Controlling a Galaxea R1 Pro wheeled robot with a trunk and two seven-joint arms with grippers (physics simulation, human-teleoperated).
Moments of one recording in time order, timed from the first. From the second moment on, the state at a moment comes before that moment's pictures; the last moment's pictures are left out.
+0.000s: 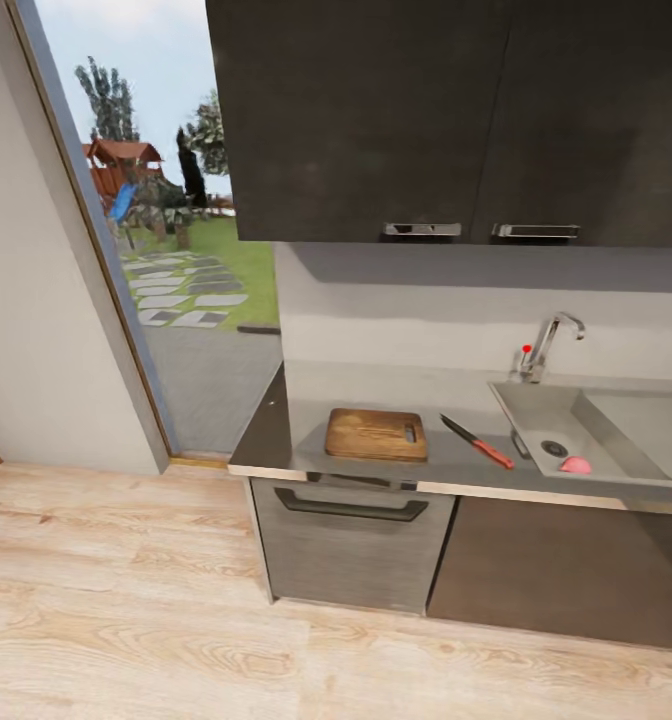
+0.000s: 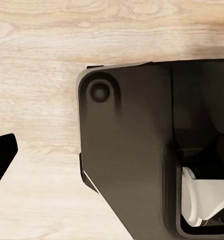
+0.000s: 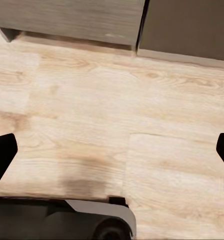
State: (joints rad) left arm 0.34 0.01 -0.05 -0.74 0.00 -0.02 0.00; right arm 0.30 -0.01 0.01 -0.94 0.03 -0.24 0.01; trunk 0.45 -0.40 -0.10
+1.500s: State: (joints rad) left arm 0.34 0.01 -0.05 -0.72 0.00 -0.09 0.00; right arm 0.30 -0.01 0.01 -0.91 0.01 -0.30 0.01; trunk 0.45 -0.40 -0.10
